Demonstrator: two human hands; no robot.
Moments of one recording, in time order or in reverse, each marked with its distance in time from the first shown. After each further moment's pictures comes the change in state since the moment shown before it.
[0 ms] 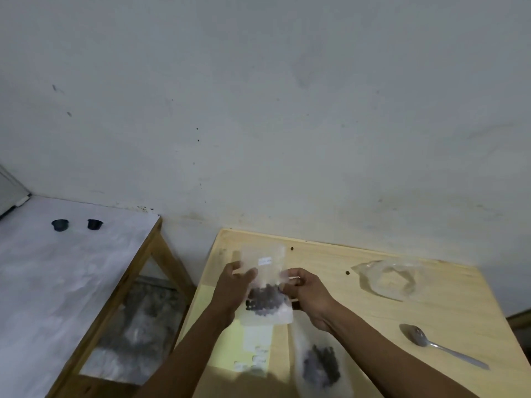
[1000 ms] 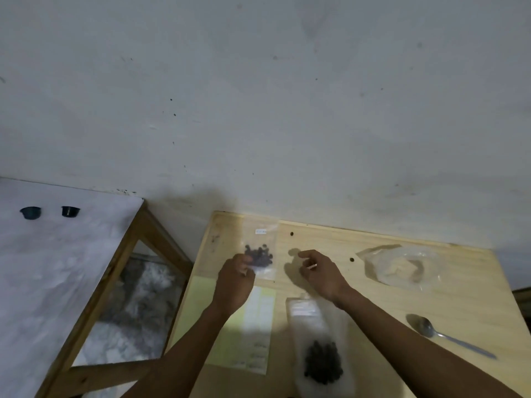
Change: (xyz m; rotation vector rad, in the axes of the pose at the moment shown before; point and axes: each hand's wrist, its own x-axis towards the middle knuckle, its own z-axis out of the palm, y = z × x) left_hand 0.051 -0.033 0.013 0.621 0.011 0.202; right_hand 0.054 0.003 -0.045 -0.673 0.130 -0.092
